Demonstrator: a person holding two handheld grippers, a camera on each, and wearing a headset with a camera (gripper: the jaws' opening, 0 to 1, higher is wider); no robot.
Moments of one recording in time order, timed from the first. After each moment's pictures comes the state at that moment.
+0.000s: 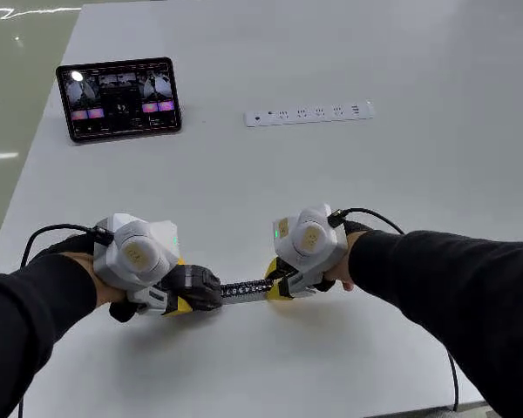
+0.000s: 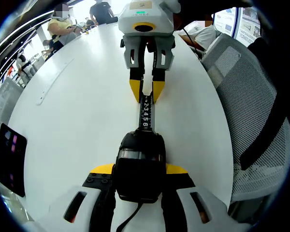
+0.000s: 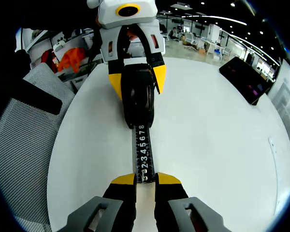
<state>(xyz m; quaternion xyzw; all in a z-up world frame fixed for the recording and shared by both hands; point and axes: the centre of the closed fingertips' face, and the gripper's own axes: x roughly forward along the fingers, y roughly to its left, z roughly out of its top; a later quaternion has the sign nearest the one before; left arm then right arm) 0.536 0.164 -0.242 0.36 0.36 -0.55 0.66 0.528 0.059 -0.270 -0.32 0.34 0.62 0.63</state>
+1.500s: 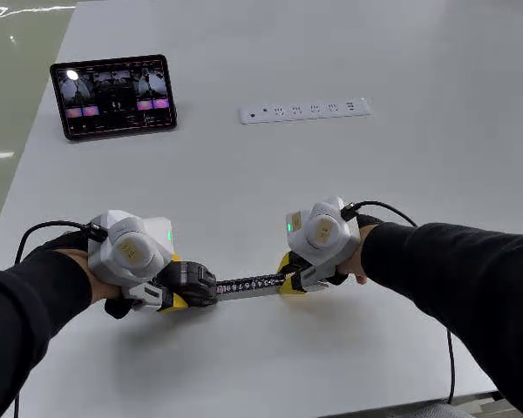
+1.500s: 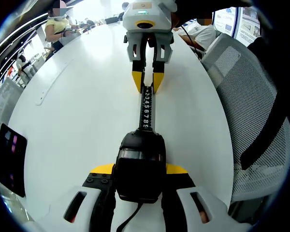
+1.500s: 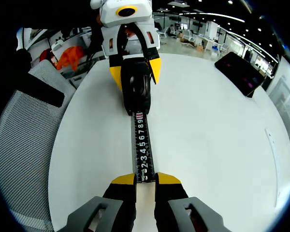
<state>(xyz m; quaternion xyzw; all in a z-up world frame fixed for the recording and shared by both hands) 0.534 0.163 -0.241 0.36 0.35 -0.55 0.66 0.530 0.033 -0.271 -0.32 0.36 0.61 0.63</state>
